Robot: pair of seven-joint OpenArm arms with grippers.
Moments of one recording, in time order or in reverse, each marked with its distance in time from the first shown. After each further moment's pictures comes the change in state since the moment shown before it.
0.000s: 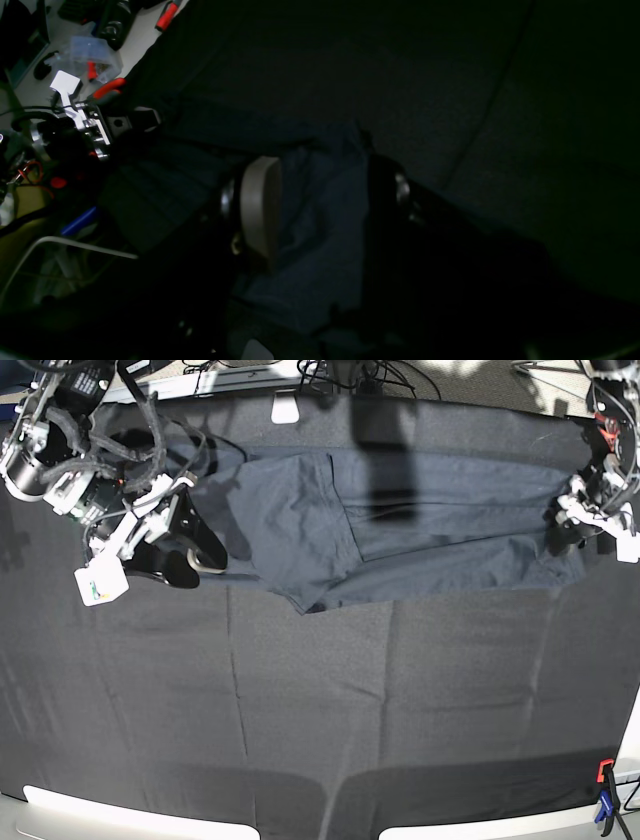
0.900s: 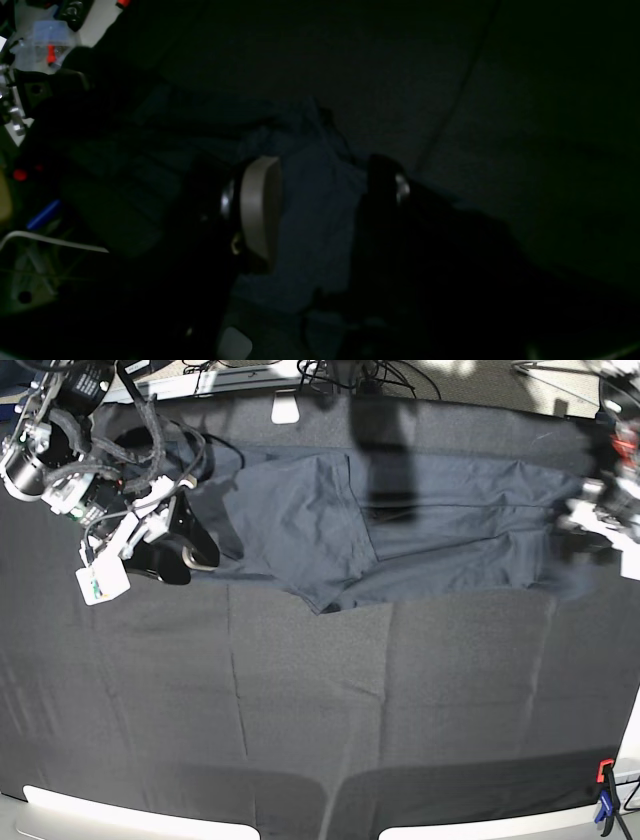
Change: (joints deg) left arm 3.4 5.5 -4.3 24.7 -9.0 4.9 18.4; right arm 0.0 0.1 0.0 0.0 -5.2 0.0 0.0
